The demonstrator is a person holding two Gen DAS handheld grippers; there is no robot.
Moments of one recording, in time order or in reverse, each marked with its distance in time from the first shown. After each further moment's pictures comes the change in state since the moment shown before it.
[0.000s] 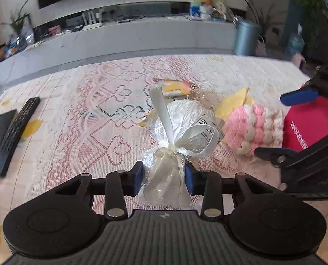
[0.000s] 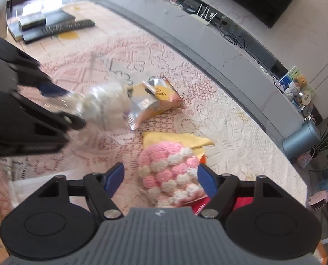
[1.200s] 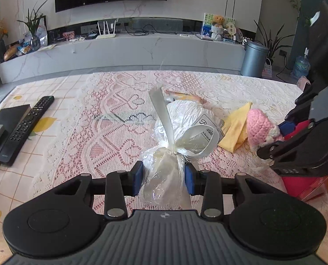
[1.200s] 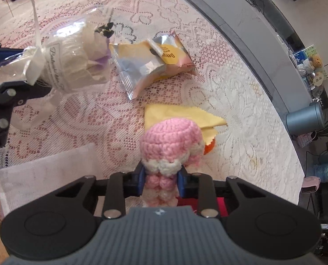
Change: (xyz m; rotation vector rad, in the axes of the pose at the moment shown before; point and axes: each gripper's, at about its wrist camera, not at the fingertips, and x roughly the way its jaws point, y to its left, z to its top) left arm -0.022 0.006 -0.014 -0.058 -0.099 0.023; right arm 0.031 0.006 0.022 -0.022 0.252 0.031
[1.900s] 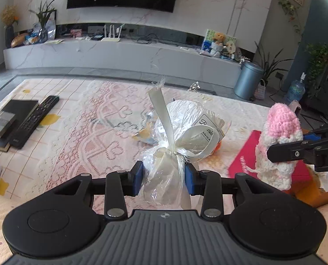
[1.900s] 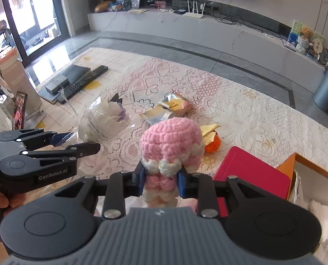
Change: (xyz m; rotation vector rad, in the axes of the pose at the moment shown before) left arm -0.087 -0.033 0.017 -0.117 -0.035 -0.057; right arm -0.138 -0.057 -0.100 0.413 -0.342 0.295
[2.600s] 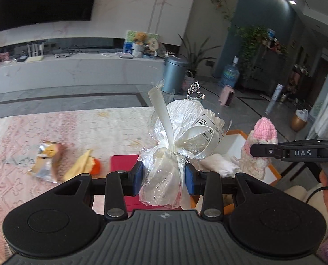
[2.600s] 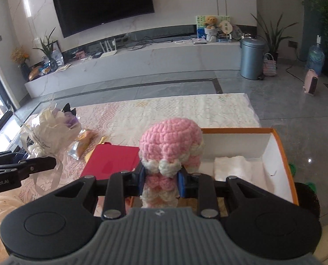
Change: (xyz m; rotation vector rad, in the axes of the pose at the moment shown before) left arm -0.004 -0.167 0.042 0.179 0.031 -0.321; right arm -0.133 -0.176 -0.088 0.391 -0.178 -0.218
